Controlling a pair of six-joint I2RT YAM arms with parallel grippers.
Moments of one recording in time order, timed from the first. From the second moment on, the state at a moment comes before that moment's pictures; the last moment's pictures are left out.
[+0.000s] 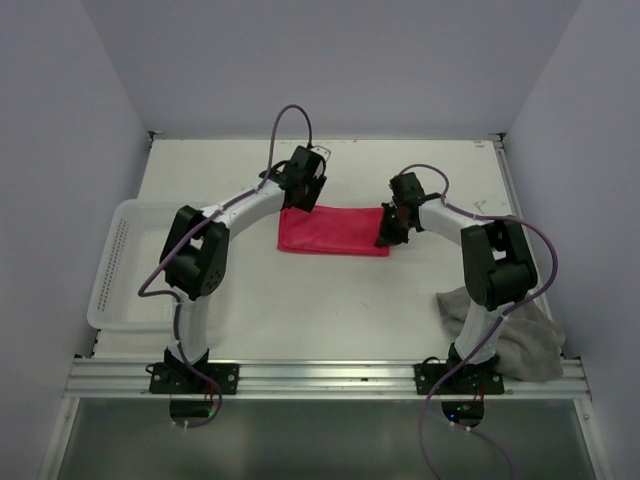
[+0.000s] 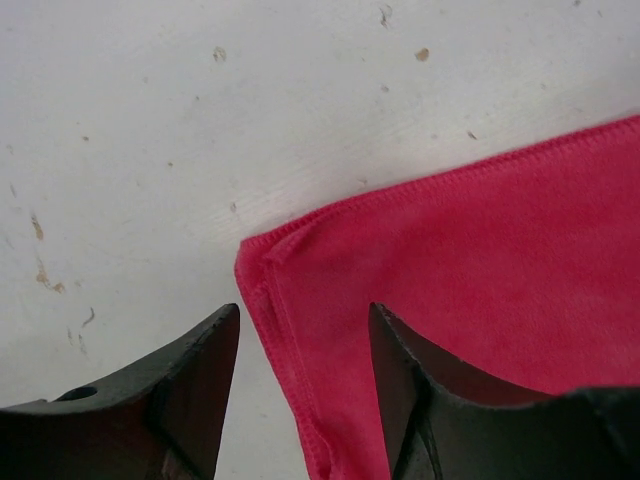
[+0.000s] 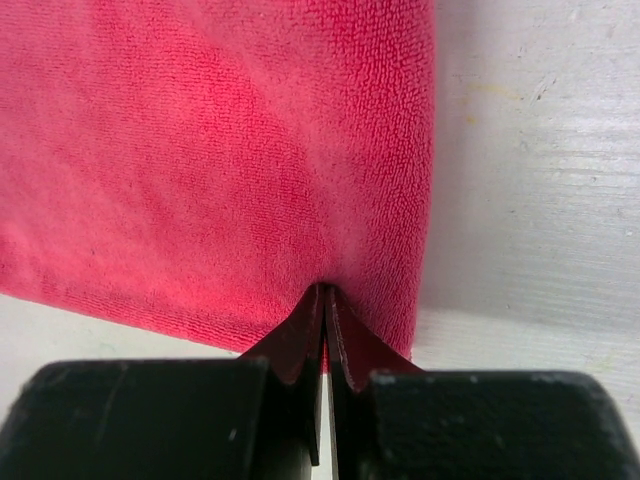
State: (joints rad) left arm -0.55 2.05 1.64 -0.47 -0.30 -0.02; right arm 0.31 1.84 1.16 -0.44 -0.15 0.50
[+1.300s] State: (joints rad) left arm -0.57 1.59 0.81 -0.13 -0.09 -0.37; right arm 0.30 1.78 1.33 -0.59 -0.15 0.51
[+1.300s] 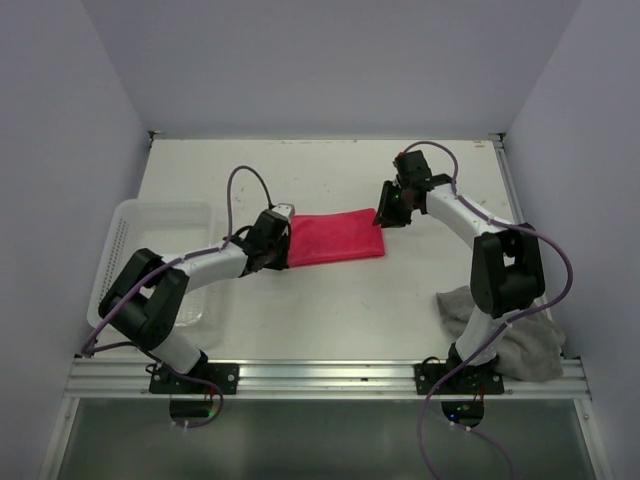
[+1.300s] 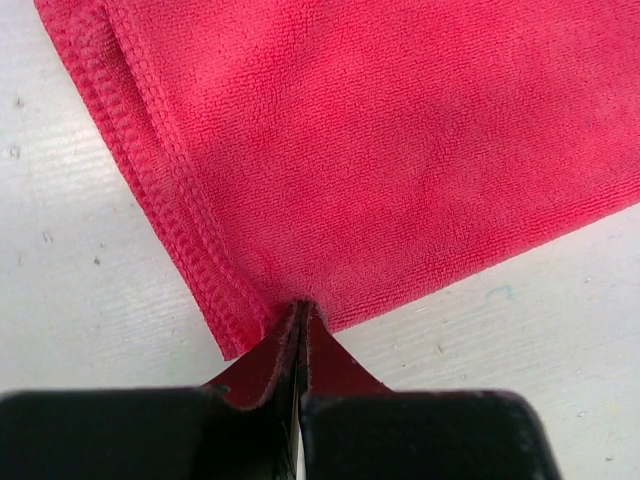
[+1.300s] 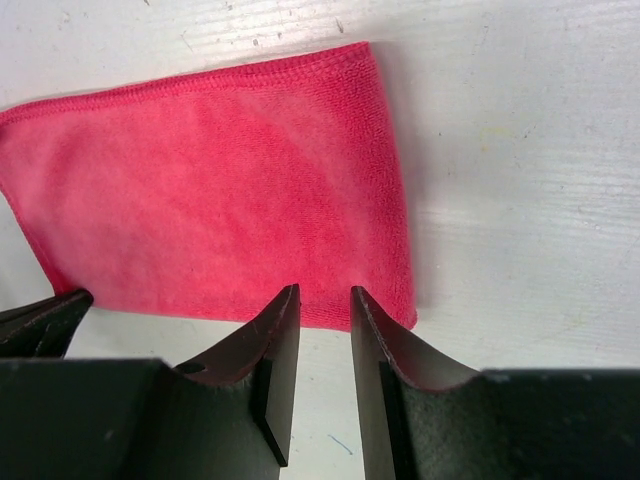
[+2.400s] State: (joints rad) left arm -0.61 1.04 0.95 -0.17 -0.27 -0.43; right arm 0.21 1.73 1.01 -0.37 -0.33 0.55
